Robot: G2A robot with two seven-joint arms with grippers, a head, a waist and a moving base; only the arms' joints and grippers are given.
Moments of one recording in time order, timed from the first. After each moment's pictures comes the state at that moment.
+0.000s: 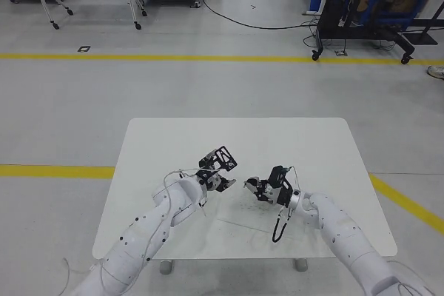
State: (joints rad) left arm 1.08 -1.27 -0.85 -1.49 1.51 -0.29 -0.47; right arm -1.10 -1.21 0.99 -0.87 -1.27 -0.88 -0.40
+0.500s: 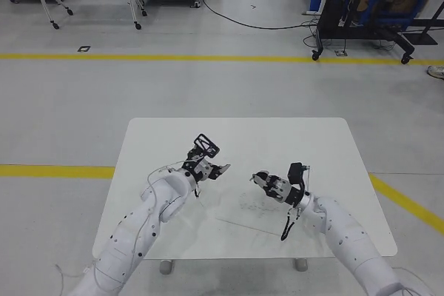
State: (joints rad) left arm 1.16 -1.25 -1.03 -1.50 1.32 -0.27 -0.27; right arm -1.15 -1.20 1.06 -0.88 -1.12 -1.01 -0.51
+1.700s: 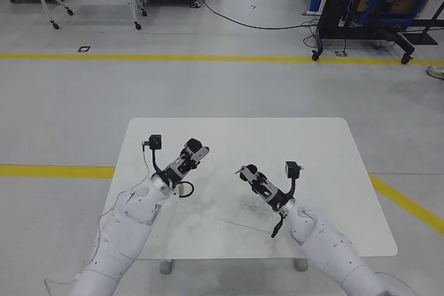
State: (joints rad) left arm 1.16 -1.27 -1.12 -1.22 0.12 -0.81 -0.26; right arm -1.20 -1.24 0.89 -1.04 -0.32 -1.01 -0.25
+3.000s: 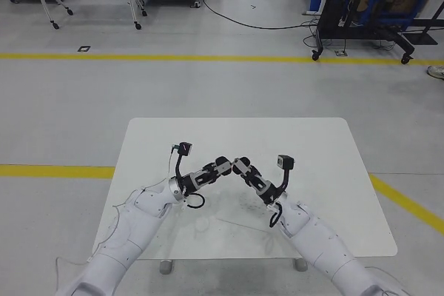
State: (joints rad) left arm 1.02 -1.30 -0.96 -1.02 -0.13 -0.90 -0.61; right arm -1.16 -1.30 0.89 -1.00 -0.10 -1.01 -0.04
